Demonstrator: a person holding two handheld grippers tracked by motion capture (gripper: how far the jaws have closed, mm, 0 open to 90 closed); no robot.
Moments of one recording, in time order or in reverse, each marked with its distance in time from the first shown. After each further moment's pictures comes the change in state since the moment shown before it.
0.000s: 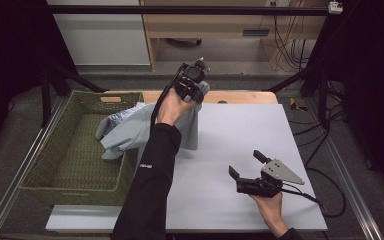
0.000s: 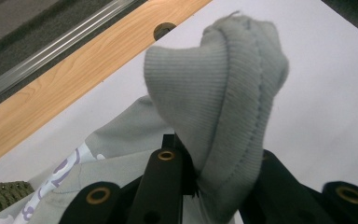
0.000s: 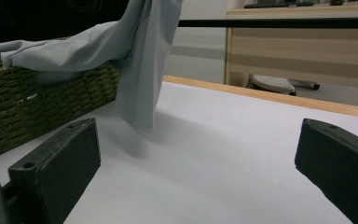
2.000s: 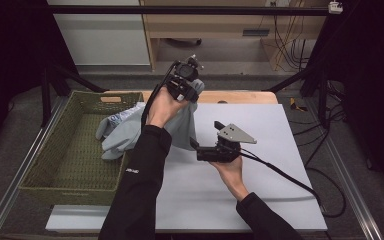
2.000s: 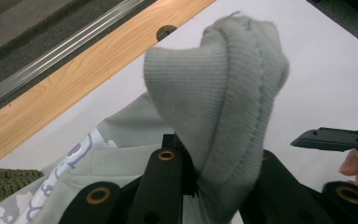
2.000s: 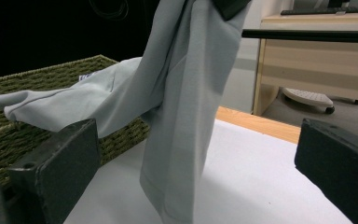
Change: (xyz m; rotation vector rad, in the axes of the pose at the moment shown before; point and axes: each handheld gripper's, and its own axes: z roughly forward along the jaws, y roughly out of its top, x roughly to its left) left arm 0.003 -0.010 -0.029 -0.018 0.001 0.008; right arm 0.045 0.056 0.115 0.000 0.108 -0.014
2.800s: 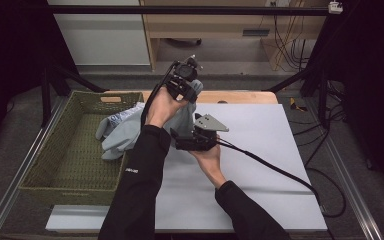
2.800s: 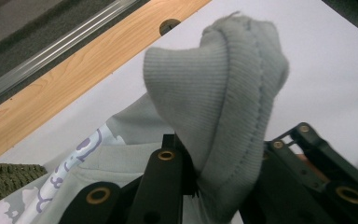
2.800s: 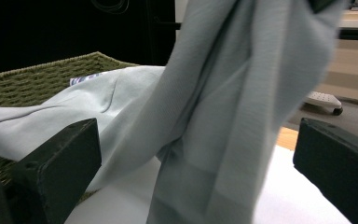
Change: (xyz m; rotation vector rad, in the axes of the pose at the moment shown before) left arm 0.004 0.000 0.004 0.019 0.003 -0.007; right arm 0.019 0.001 0.066 0.015 0.009 -0.005
